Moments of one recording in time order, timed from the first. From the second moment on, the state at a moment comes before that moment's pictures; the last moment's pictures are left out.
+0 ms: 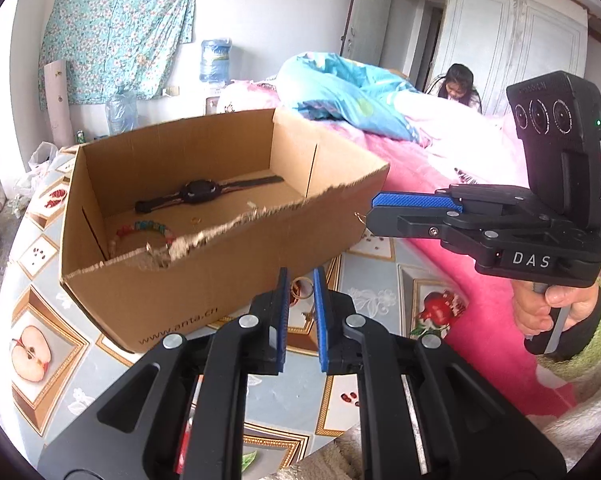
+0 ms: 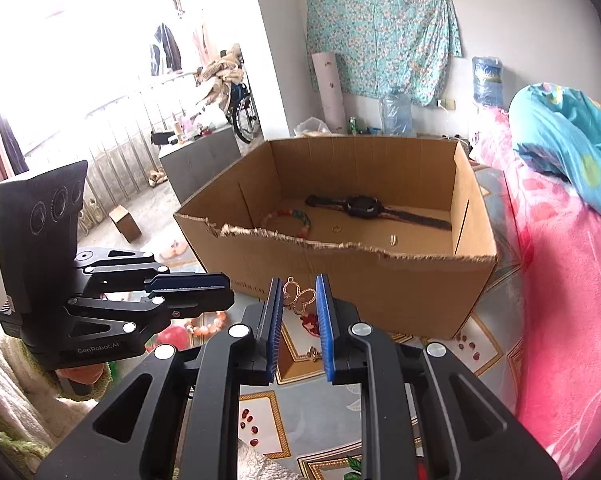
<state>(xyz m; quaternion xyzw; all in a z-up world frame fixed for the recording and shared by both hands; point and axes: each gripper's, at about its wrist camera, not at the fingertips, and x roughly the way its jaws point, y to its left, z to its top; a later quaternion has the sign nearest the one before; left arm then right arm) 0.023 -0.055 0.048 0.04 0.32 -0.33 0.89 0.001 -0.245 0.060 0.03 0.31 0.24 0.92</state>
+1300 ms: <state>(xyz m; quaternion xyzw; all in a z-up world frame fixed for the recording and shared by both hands) 0.161 -0.060 0.052 -0.07 0.42 -0.29 0.86 0.181 -0.259 0.057 -0.01 0.42 0.19 0.88</state>
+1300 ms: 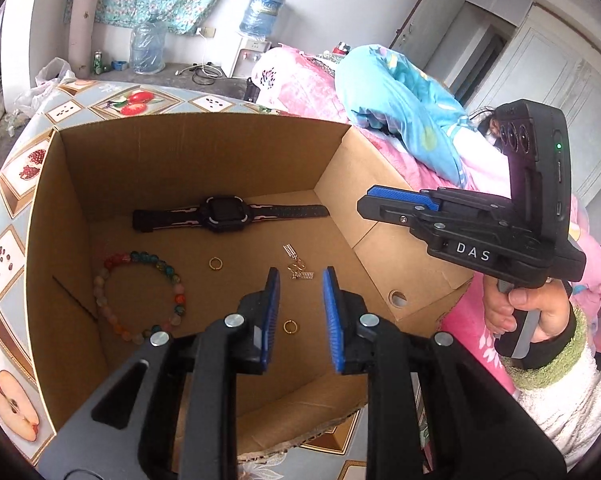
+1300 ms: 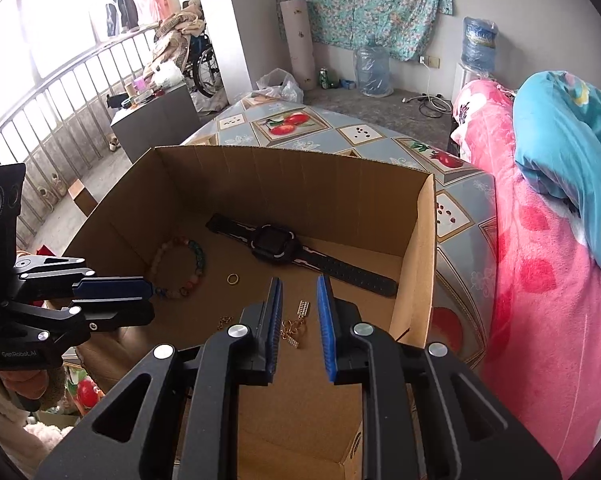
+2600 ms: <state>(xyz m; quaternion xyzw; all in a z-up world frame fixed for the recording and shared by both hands) 0.001 -0.005 -0.007 0.05 0.39 -0.22 0.89 -0.019 -0.202 -0.054 0.03 0.40 0.06 0.91</state>
